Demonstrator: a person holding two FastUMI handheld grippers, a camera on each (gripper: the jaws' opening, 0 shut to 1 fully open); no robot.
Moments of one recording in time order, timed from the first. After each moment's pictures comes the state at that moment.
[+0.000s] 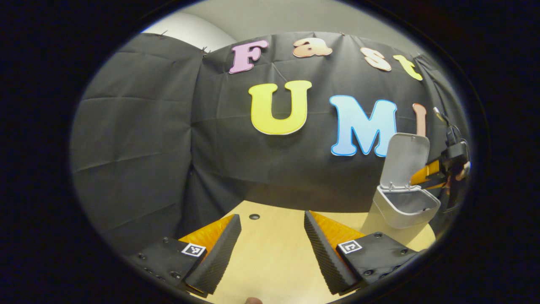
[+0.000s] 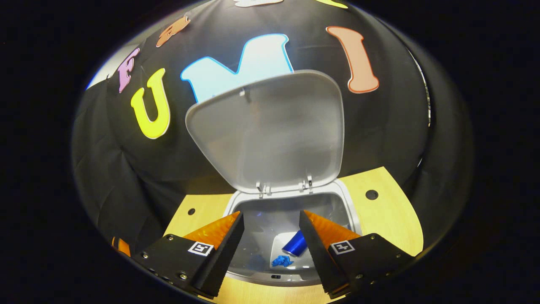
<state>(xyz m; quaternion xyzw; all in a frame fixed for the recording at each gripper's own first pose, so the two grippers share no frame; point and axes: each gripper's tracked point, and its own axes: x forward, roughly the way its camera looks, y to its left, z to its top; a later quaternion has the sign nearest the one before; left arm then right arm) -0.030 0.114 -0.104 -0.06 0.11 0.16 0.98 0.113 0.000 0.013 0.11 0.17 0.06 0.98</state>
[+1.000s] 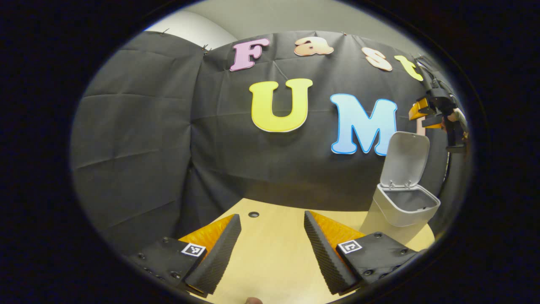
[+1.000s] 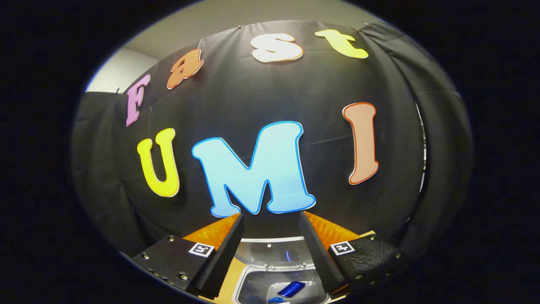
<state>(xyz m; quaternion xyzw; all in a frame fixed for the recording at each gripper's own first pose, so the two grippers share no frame) -0.034 0.123 -0.110 -0.06 0.12 0.16 0.98 0.146 -0.015 0.186 0.05 0.00 0.02 1.00</state>
